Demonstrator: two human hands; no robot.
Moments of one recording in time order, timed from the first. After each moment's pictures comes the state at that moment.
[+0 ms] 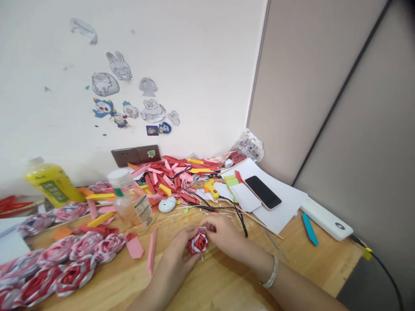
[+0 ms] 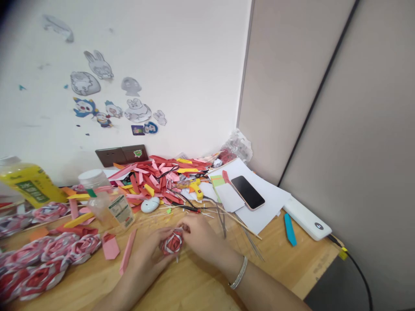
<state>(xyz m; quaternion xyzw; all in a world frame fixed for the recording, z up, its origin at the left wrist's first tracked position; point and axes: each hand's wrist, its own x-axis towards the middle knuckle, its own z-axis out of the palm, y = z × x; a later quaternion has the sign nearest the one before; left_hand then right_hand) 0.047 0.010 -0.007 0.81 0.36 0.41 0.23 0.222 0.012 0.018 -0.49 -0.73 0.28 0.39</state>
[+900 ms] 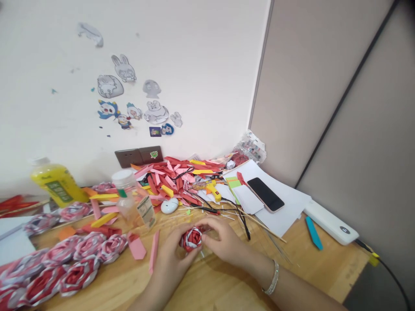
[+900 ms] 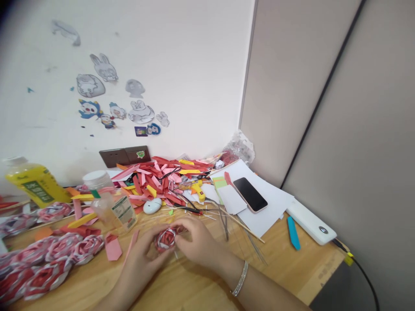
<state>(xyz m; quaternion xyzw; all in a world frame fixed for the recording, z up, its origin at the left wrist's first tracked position) 0.043 0.010 0.004 0.76 0.42 0.44 0.22 0.215 0.000 0.030 -0.39 -0.73 0.31 0.47</state>
